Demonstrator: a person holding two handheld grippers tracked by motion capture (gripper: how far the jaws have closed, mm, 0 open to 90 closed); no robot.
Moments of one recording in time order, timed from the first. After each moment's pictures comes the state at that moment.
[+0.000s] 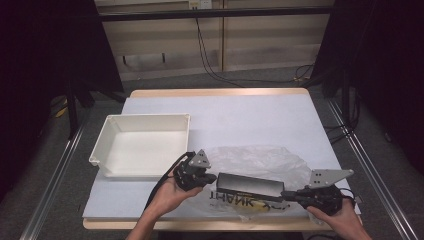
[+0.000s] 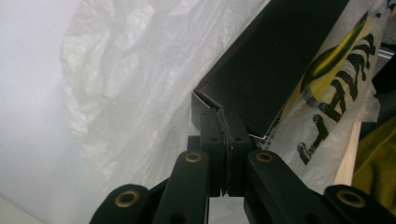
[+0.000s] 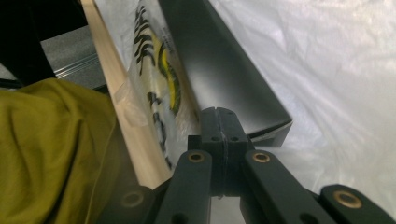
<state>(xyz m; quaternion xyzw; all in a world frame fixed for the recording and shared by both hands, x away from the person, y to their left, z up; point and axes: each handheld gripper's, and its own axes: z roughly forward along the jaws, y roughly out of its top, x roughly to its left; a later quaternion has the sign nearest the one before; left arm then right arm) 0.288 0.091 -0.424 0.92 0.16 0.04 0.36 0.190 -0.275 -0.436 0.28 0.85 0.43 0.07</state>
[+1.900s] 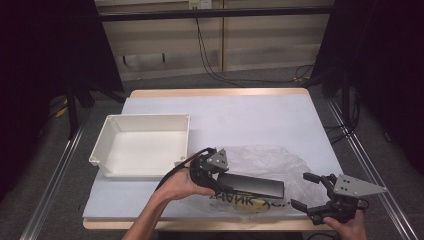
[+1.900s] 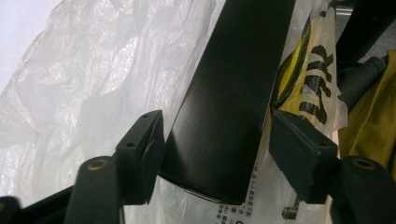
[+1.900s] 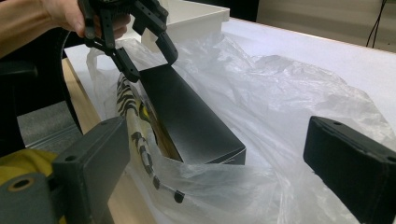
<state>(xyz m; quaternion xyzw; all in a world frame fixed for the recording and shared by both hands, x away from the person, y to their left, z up) 0.301 0.049 -0.419 0.94 0.02 0.00 0.34 0.168 -0.299 -0.438 0.32 0.75 0.55 0.17</state>
